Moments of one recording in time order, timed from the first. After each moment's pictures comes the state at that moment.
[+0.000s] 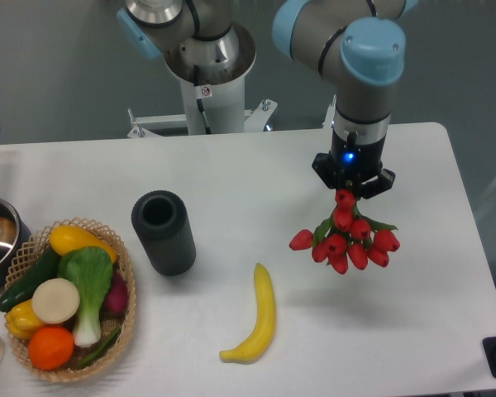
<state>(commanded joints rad) 2.67 -1.80 -1.66 -1.09 1.52 1.08</state>
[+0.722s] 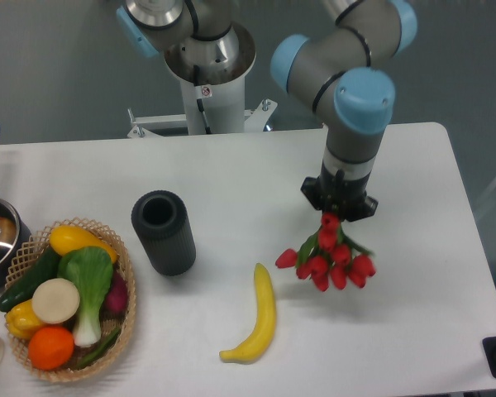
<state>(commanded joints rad) 2.60 -1.94 -1.69 -1.01 1.53 1.06</state>
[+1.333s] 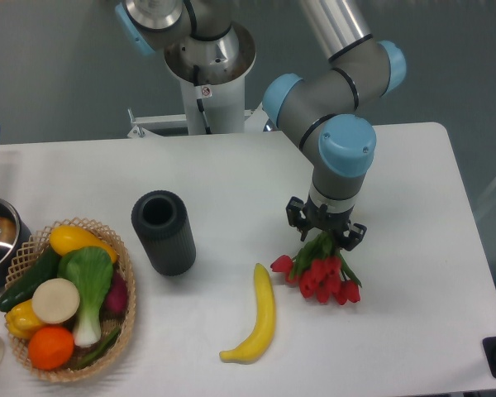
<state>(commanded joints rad) 2.60 -1.93 -1.68 -1.01 1.54 1.06</state>
